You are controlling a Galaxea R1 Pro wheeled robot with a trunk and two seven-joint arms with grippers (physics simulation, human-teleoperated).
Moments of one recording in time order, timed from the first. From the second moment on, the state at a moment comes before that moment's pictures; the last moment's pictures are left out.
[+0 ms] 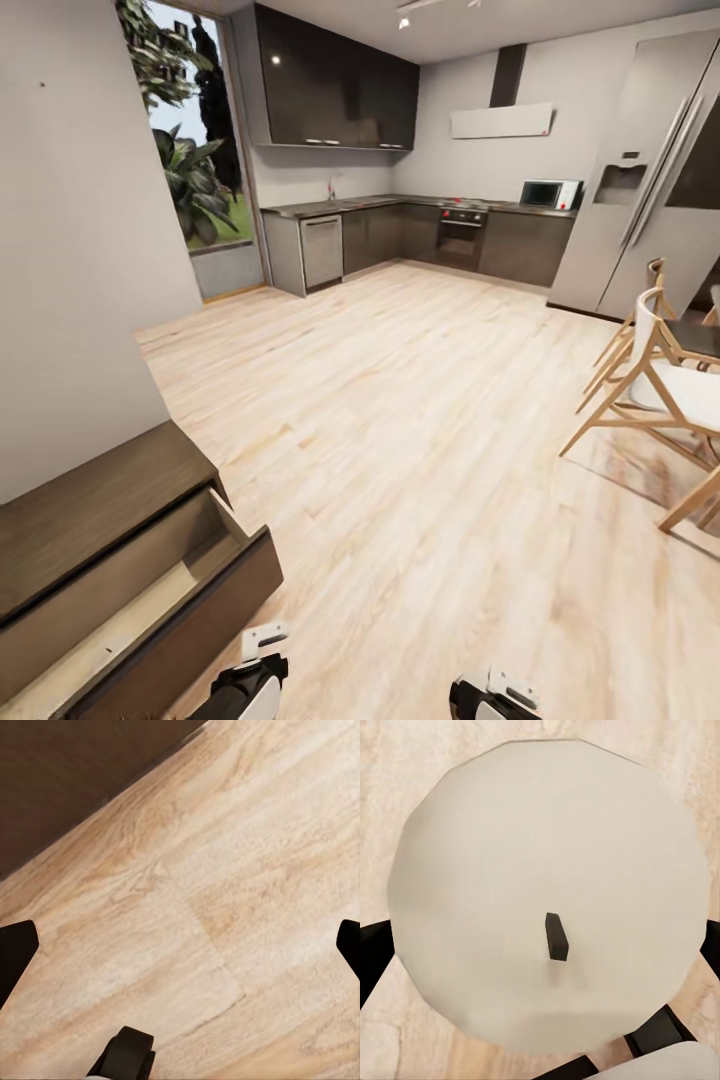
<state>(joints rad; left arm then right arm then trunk) -0.42 -0.07 -0.44 -0.50 0.65 0.21 0.58 -0.54 0.05 1.01 -0.07 -1.46 -0.03 -0.24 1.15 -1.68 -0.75</state>
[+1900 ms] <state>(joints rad) -0.42 0.03 -0.05 -1.26 0.69 0.99 0.74 -0.83 0.01 1.02 -0.49 -1.37 0.56 -0.48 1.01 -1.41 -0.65</state>
